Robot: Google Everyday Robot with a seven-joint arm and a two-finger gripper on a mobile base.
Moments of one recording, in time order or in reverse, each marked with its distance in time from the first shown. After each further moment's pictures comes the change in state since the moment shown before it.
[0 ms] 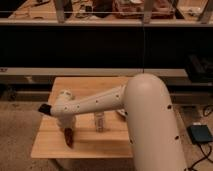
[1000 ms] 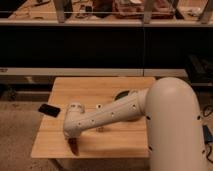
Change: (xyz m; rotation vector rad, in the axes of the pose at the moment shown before) arm -0.044 0.027 0.002 0.087 0.102 -0.059
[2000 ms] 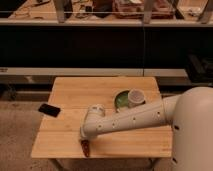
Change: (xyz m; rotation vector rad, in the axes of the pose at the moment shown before) arm -0.028 0.076 -0.016 0.012 -0.008 0.132
